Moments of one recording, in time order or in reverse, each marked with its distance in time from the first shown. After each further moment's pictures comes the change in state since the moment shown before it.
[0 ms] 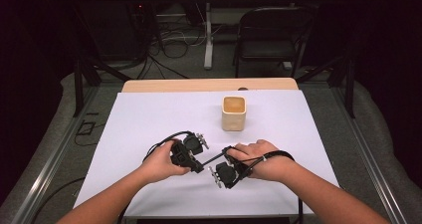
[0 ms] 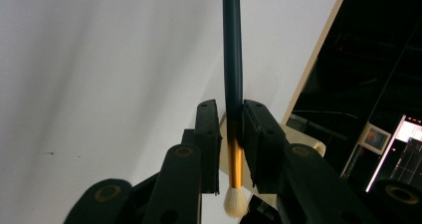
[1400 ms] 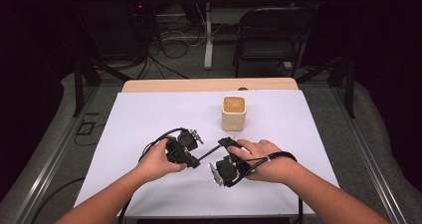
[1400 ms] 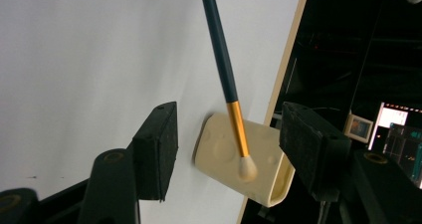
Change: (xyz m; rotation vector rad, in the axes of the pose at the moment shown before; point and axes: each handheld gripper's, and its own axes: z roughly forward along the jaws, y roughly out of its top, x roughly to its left) left arm 0.011 -0.010 -0.008 -0.056 0.040 -0.066; right arm -0.006 -0.003 -0.013 -0.052 -0.081 0.114
